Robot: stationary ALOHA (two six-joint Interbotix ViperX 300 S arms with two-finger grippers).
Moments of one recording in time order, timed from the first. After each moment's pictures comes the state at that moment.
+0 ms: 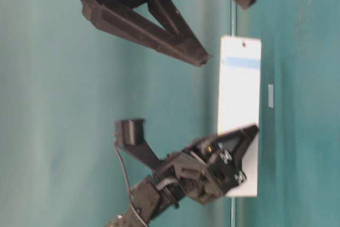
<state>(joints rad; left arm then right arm) 0.35 0.17 0.54 -0.07 0.14 0.36 0.27 -0.19 0.68 -0.12 0.07 0.07</state>
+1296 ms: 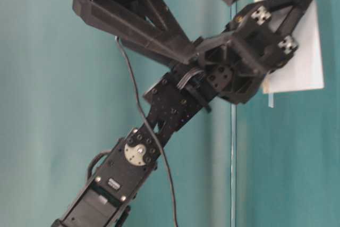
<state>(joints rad) 0.04 0.45 0.15 -0.07 0.14 0.04 0.27 -0.21 0.68 -0.12 0.07 0.07</state>
